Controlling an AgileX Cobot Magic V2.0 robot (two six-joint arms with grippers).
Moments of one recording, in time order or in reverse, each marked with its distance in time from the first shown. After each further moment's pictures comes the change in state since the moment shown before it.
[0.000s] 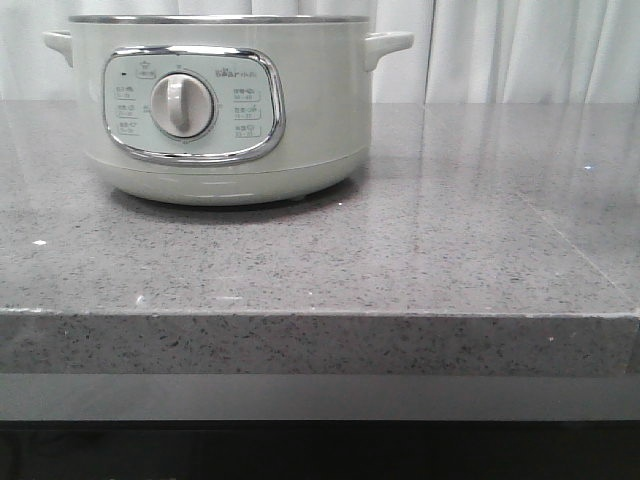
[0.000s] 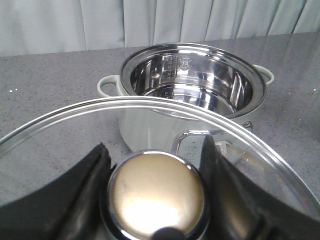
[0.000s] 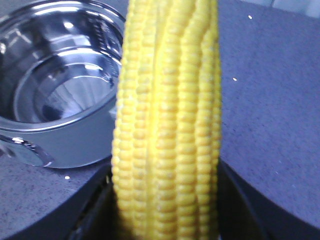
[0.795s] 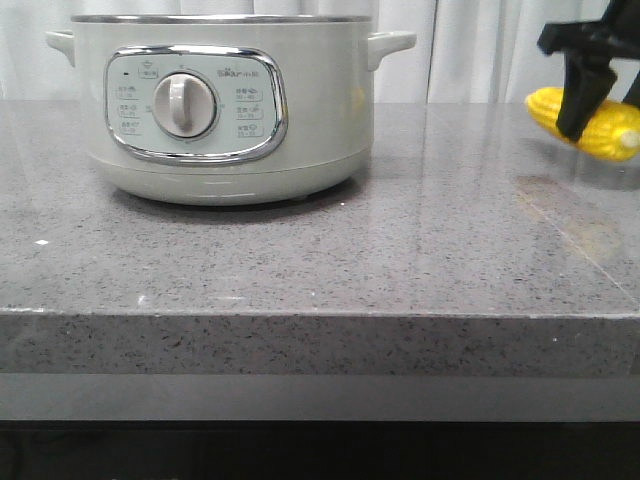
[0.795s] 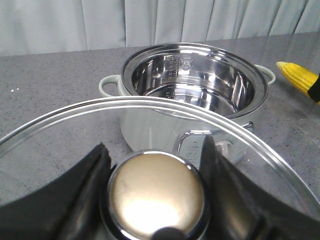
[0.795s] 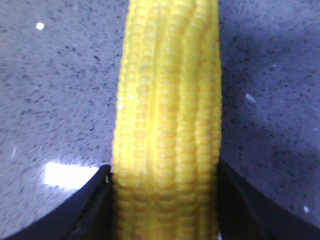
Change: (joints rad) left arm 0.000 0.000 0.000 0.000 0.000 0.000; right arm -0.289 0.575 -0.116 -0.013 0.036 0.050
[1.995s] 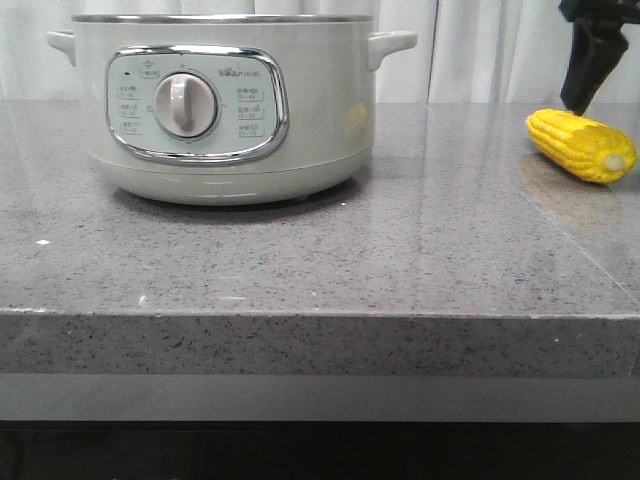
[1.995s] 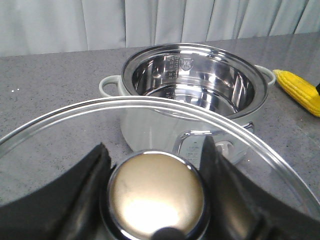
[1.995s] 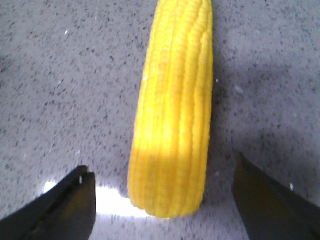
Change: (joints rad) left arm 0.000 0.000 -0.002 0.000 0.000 0.000; right arm 0.000 -0.082 0.096 0.004 -0.084 0.000
